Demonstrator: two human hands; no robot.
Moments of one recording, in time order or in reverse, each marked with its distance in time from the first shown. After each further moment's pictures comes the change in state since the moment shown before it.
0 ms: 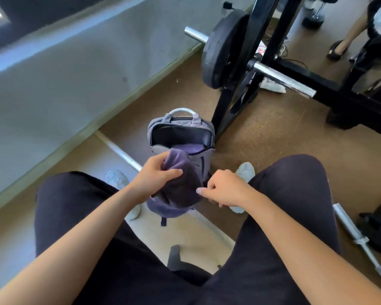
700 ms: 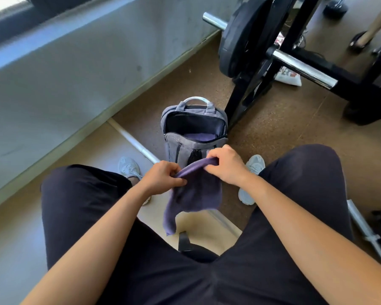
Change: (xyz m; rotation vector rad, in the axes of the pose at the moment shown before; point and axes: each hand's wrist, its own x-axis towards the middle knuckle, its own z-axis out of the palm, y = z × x) left_hand -0.012 -0.057 -0.012 0.557 -0.049 -0.084; right_hand 0.047 0.005 0.035 0.224 0.283 -0.199
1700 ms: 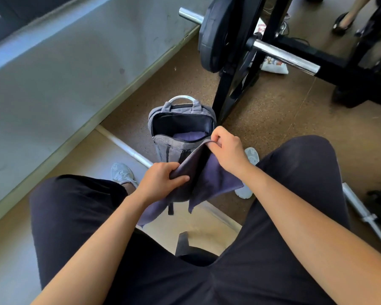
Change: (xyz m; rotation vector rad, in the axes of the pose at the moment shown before) left_hand 0.006 0.018 0.012 0.154 0.129 0.257; right_hand 0.005 0.013 -0.022 0.198 0.319 0.091
